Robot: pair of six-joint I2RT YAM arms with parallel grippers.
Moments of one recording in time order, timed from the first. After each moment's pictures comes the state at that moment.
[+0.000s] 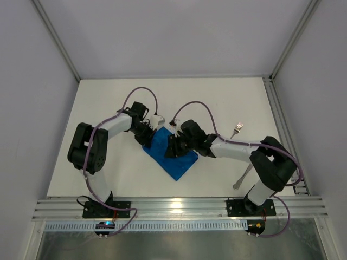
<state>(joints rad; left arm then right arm) -0.35 1.83 1.16 -0.66 0.43 0.45 0.81 1.66 0.87 0.05 -0.36 0.49</state>
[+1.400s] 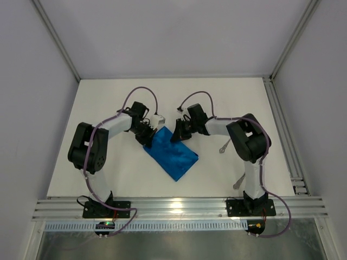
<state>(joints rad) -0.35 1.84 1.16 -0.65 0.45 0.44 0.52 2.05 1.17 0.05 -0.66 0.48</state>
